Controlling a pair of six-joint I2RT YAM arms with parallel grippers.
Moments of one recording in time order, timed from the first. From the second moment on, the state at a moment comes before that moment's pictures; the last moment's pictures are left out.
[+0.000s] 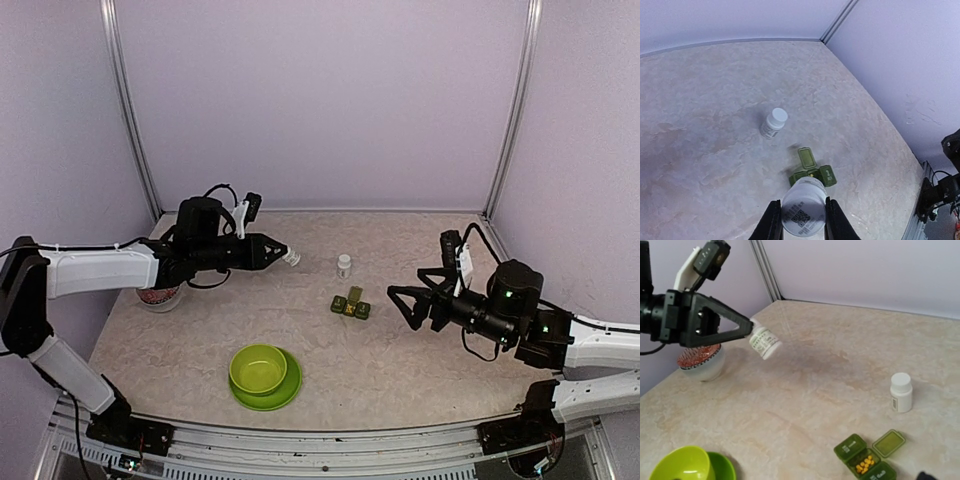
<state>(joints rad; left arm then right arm) -0.61 1.52 0.94 0.19 0.32 -0.40 0.94 0.86 0.46 0.27 0.13 0.30</state>
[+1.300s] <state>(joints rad) -0.45 1.80 1.09 -0.01 -0.17 -0.28 0.94 0.88 0.42 0.26 0.14 0.31</state>
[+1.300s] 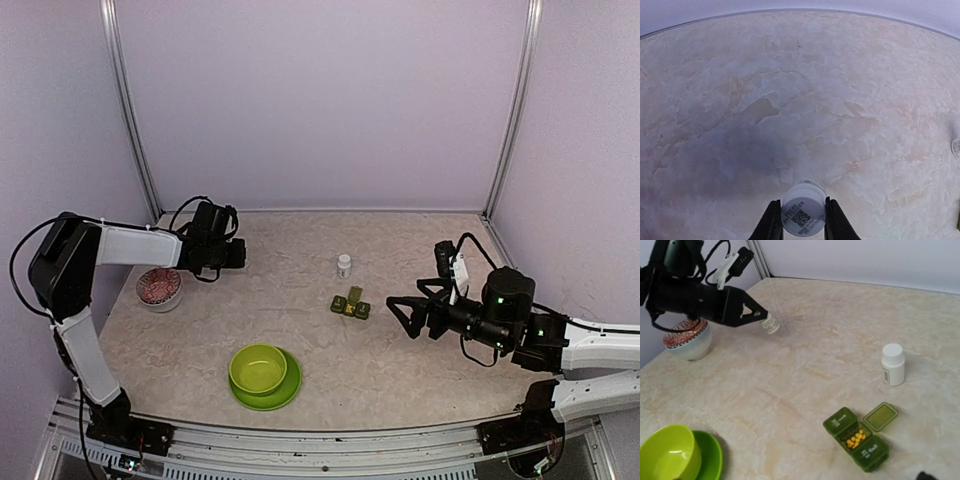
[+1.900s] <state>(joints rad) -0.35 1.92 1.19 -0.04 -0.28 -0.22 0.94 0.87 0.41 0.25 0.14 0.31</state>
